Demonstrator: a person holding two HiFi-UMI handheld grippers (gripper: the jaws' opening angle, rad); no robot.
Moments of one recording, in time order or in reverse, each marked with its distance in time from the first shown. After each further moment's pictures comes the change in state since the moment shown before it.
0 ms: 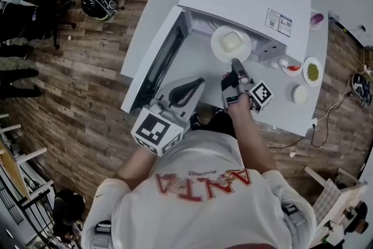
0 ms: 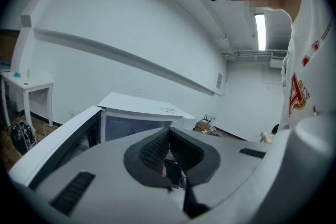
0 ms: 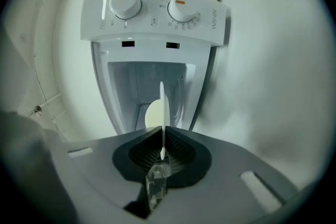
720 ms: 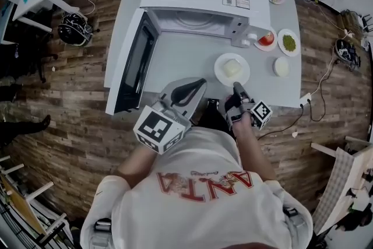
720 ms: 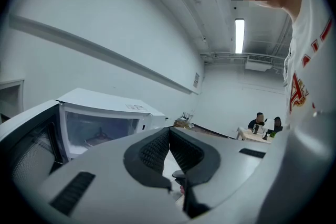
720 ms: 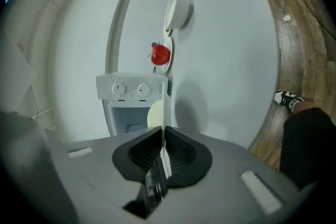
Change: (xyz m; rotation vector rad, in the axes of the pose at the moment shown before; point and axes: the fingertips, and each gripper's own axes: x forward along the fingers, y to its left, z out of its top) left arm 0.018 -0.089 -0.019 0.063 0.017 -0.247; right arm -0.177 -0.084 0.039 0.059 -0.190 -0.119
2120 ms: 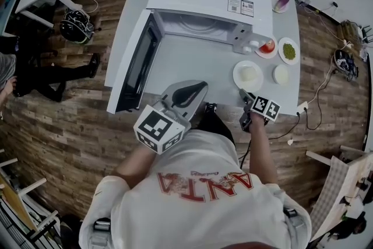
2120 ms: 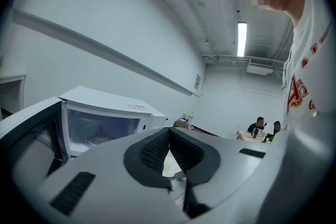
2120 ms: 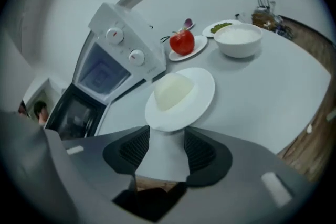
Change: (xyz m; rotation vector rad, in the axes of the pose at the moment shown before) left arm -0.003 0.004 0.002 -0.040 -0.007 -0.004; right arm -0.007 -0.033 0.044 -0.762 0.337 -0.469
